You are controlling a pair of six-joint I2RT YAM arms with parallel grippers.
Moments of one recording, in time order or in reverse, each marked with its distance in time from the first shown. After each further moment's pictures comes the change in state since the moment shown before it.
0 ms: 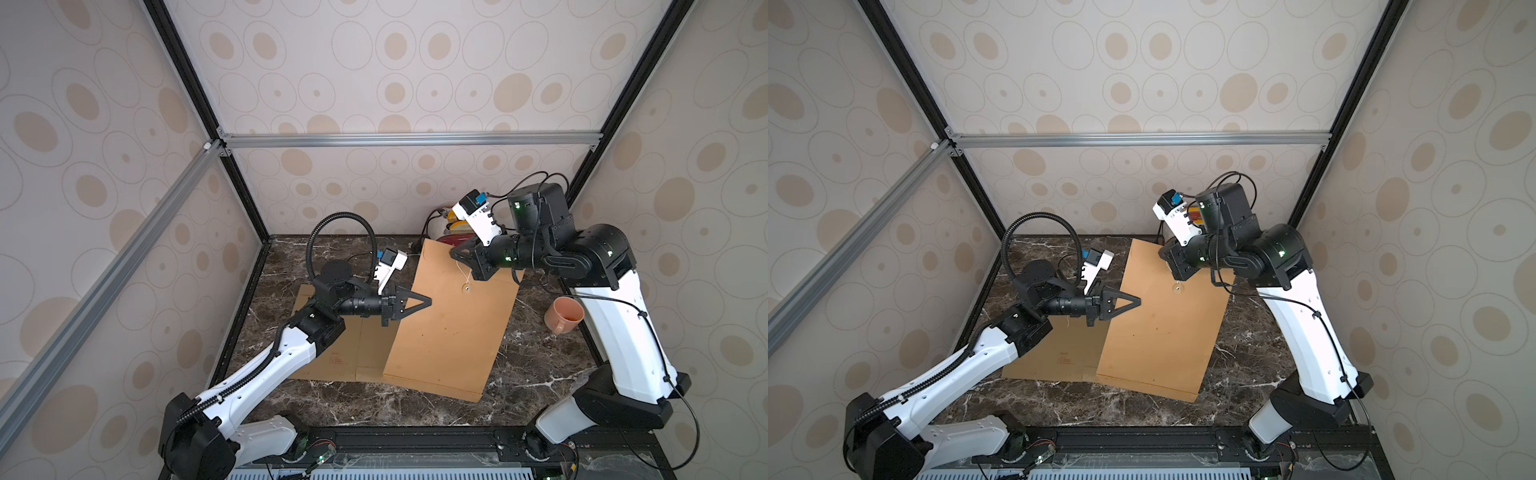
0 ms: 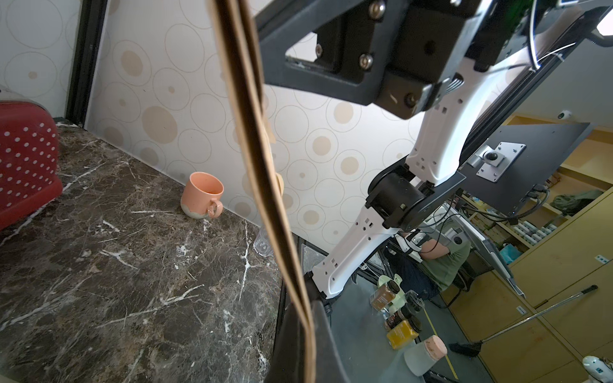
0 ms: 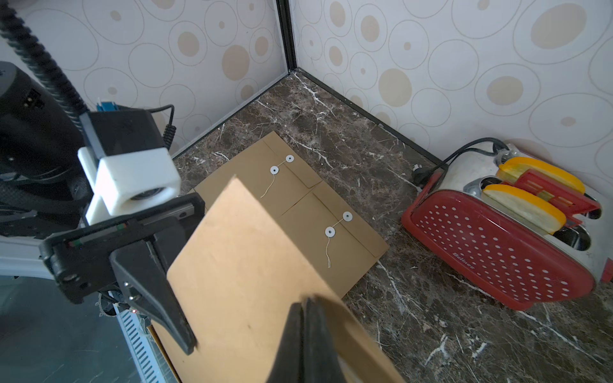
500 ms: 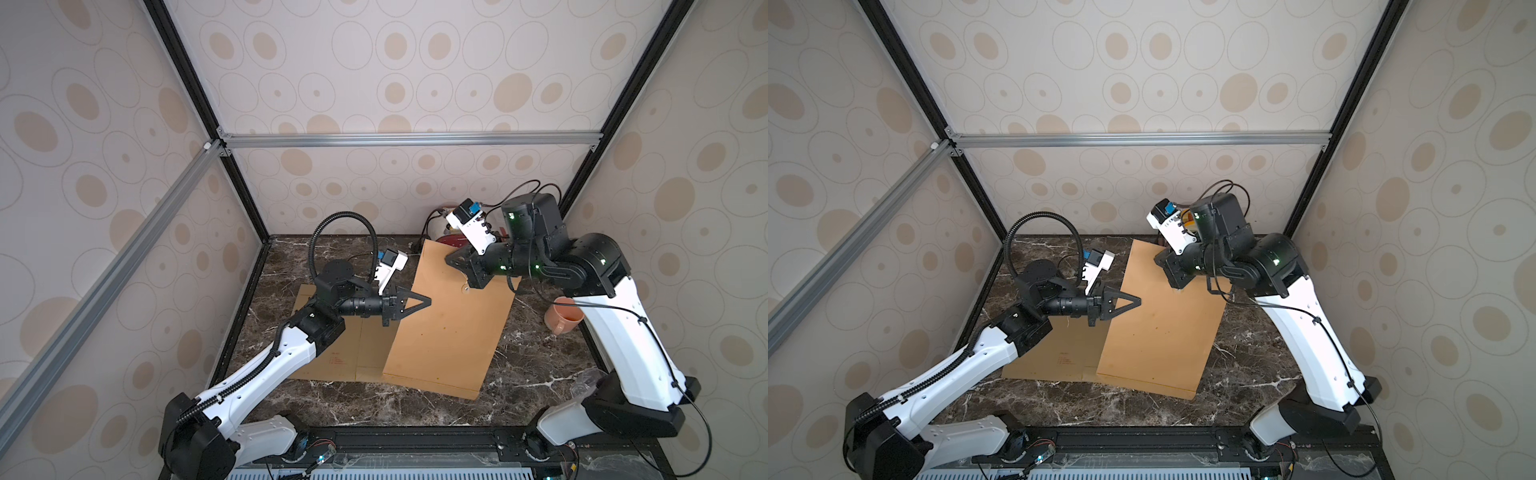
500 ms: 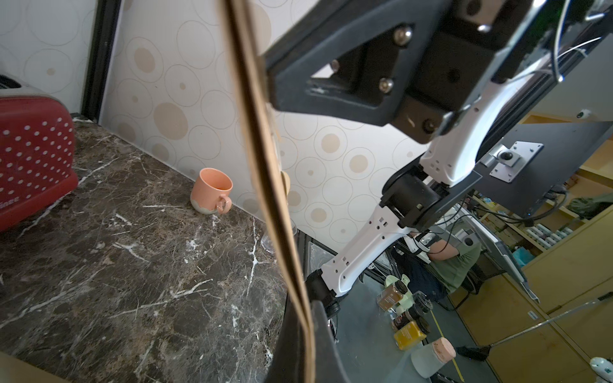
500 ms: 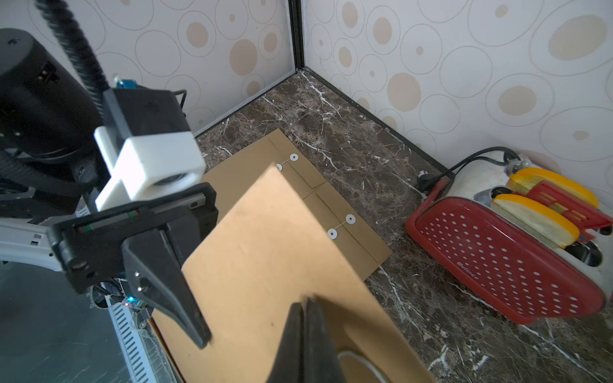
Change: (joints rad) left arm 0.000 -0.001 0.006 -0.072 -0.047 0.055; right arm 0.033 -0.123 -0.200 0.113 0.036 -0.029
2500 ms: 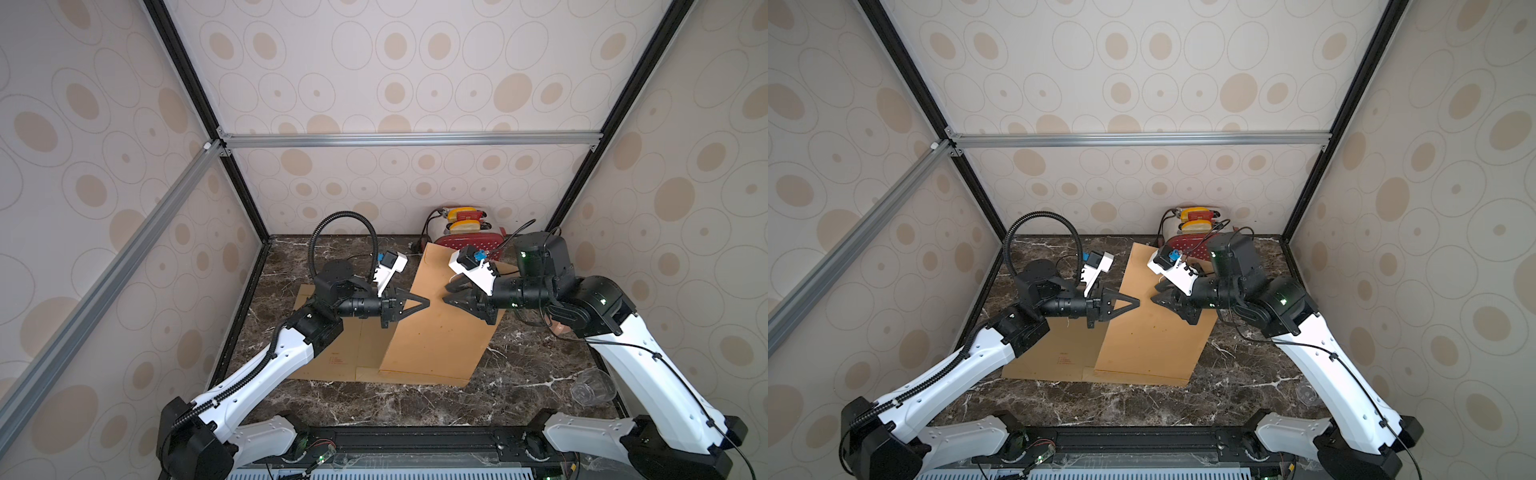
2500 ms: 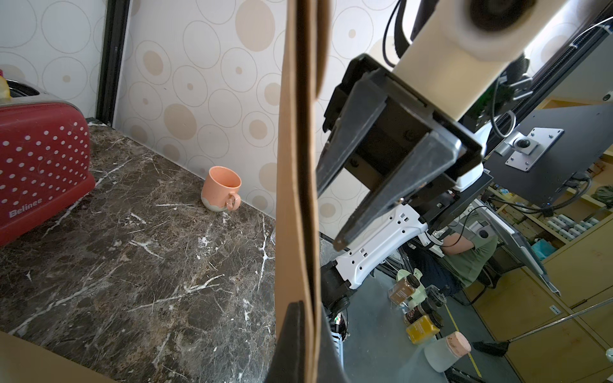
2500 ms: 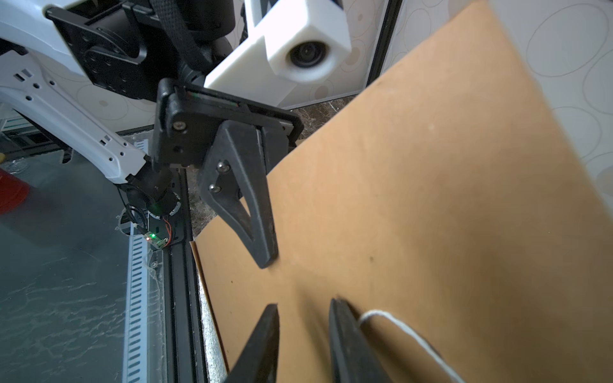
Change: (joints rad) left arm -0.001 -0.016 0.010 -0.045 0.000 0.056; right arm -0.031 -0.254 -0.503 0.267 -0.300 -0.262
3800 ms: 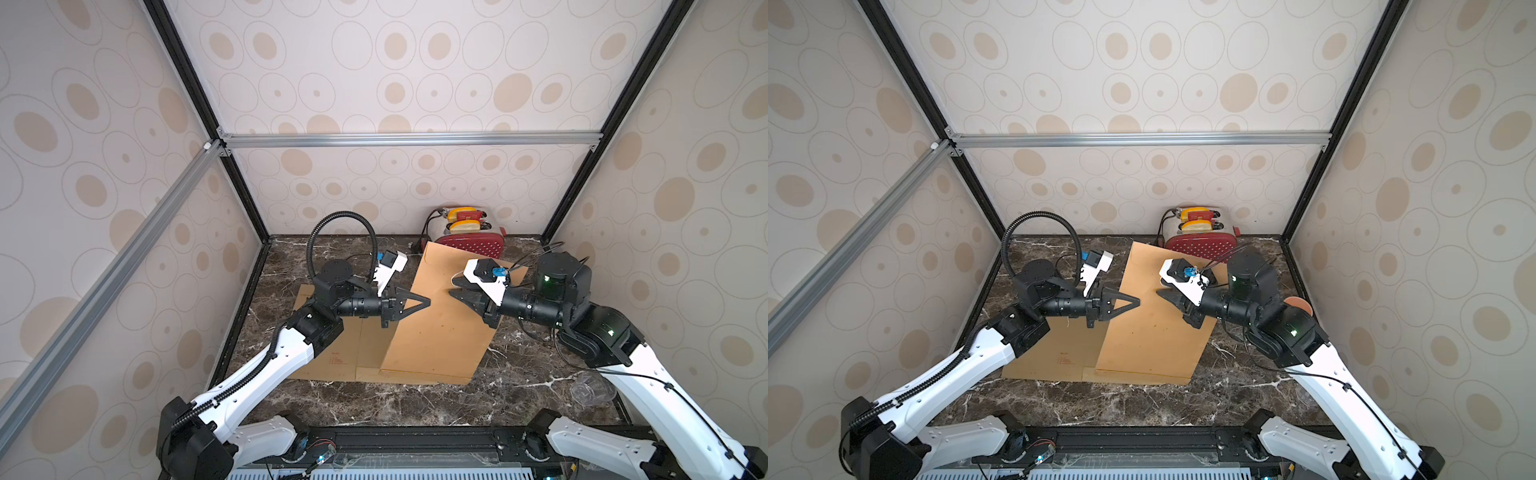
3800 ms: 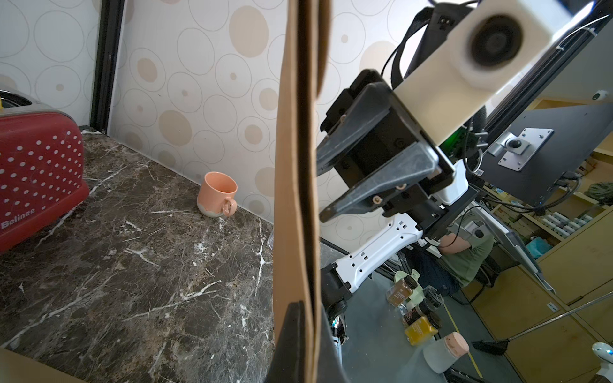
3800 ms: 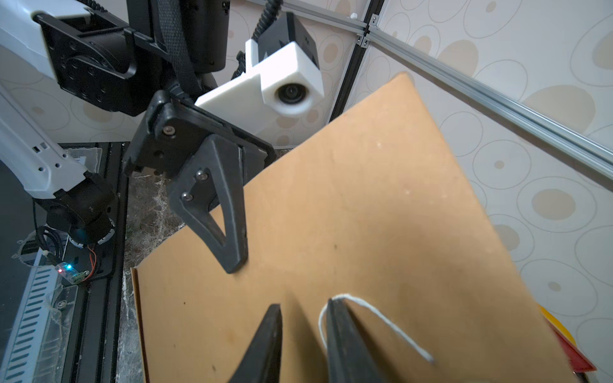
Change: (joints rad) left arm -0.003 0.000 0.000 0.035 0.009 -0.016; right arm -0.001 -0.198 -0.288 0.360 0.095 -0.073
